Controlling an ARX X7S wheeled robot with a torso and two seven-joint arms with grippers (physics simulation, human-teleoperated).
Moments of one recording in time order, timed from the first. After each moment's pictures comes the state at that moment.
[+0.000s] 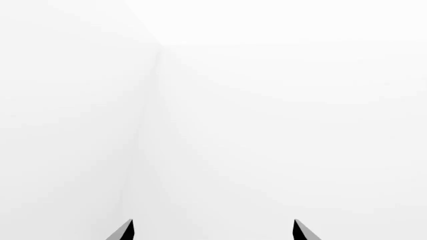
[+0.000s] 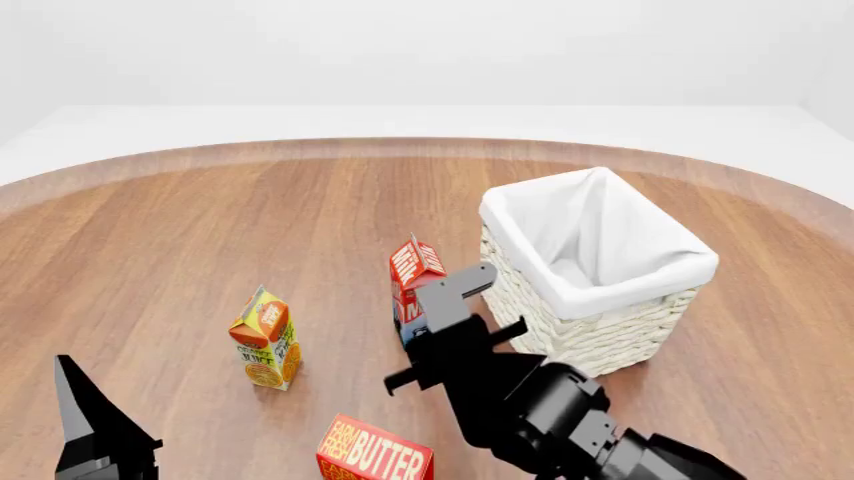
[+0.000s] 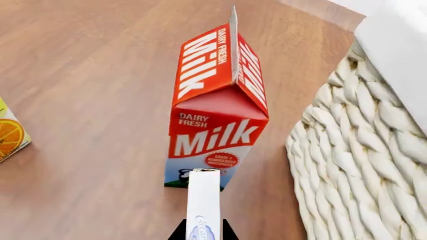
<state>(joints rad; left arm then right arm) 0.39 -0.33 -0.06 0.41 -0.24 0.60 -0.45 0.90 0.19 -1.08 0.40 0.95 0.60 0.57</state>
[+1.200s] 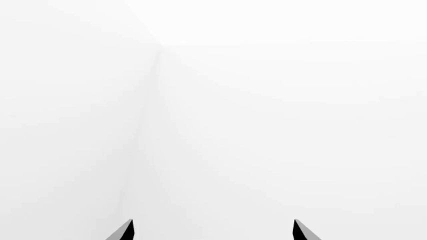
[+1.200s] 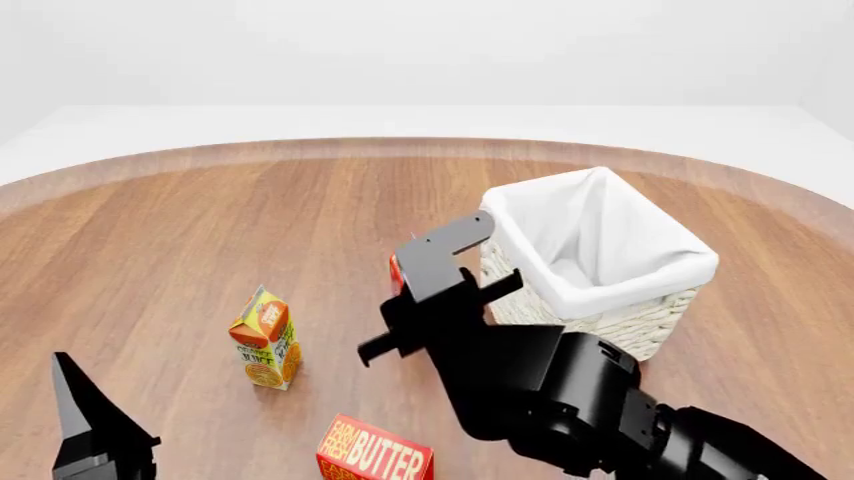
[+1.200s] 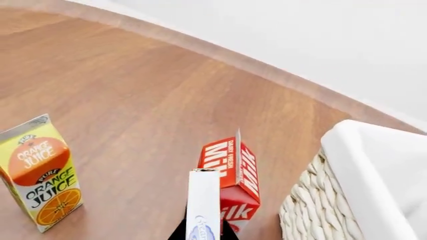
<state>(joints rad) 0.39 -0.34 -0.06 0.41 -0.24 0.60 -0.47 0.98 0.28 -1.03 -0.01 1.05 0.72 0.74</state>
